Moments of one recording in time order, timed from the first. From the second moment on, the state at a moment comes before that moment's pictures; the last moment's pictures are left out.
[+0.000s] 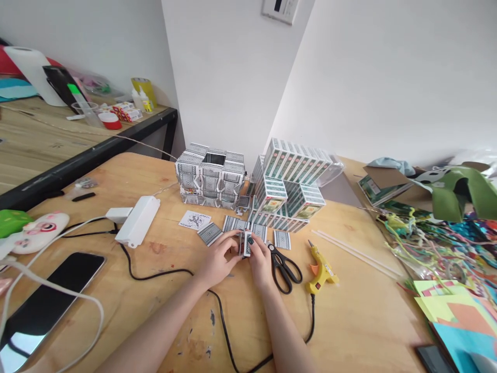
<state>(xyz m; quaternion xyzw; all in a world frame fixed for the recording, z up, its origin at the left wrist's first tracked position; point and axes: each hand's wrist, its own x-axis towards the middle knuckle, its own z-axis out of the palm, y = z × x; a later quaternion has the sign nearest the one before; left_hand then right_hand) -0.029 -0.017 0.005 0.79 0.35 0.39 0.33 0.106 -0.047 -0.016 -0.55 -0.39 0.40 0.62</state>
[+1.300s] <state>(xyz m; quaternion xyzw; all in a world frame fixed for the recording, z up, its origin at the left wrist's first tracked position) -0.031 -0.018 0.000 0.81 0.35 0.37 0.30 0.101 -0.047 -0.006 -0.45 -0.32 0.58 0.60</state>
